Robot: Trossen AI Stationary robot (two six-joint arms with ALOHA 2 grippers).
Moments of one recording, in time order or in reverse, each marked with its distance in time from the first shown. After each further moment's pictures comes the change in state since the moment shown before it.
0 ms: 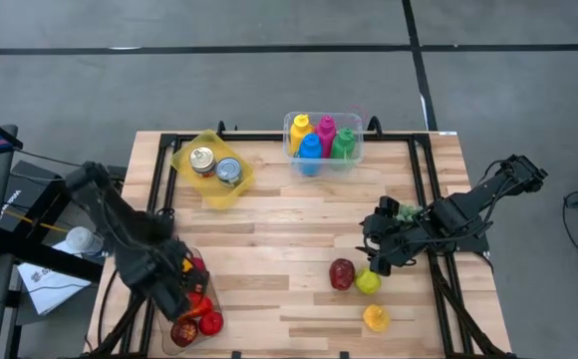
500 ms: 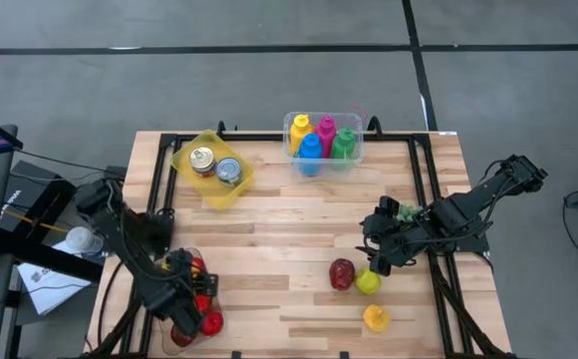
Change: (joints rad) left arm -0.014 0.202 0.001 0.001 -0.081 -0.162; right arm 0.000 0.000 0.000 0.000 0.002 0.002
